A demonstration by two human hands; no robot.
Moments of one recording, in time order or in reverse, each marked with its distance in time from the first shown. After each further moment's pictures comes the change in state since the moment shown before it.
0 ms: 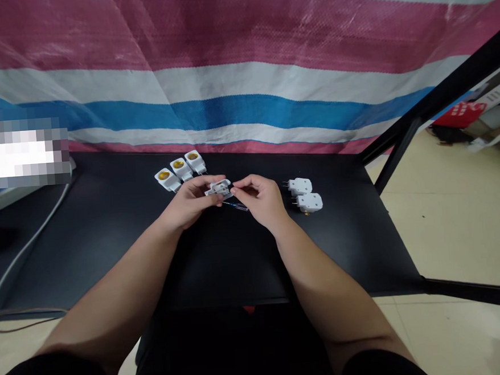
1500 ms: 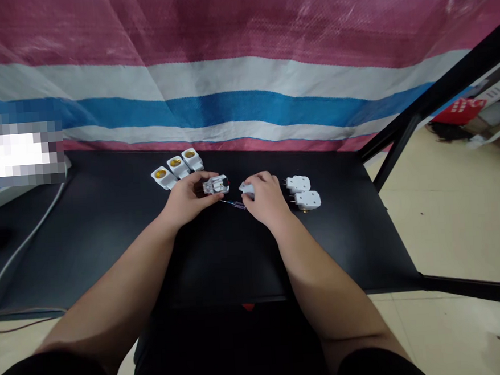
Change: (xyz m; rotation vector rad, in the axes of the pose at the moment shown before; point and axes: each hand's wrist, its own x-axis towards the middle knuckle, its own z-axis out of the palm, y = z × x) left_hand 0.002 0.000 -0.011 0.534 0.110 0.116; right_hand 0.003 0.023 -0.019 -0.847 -0.039 -0.114
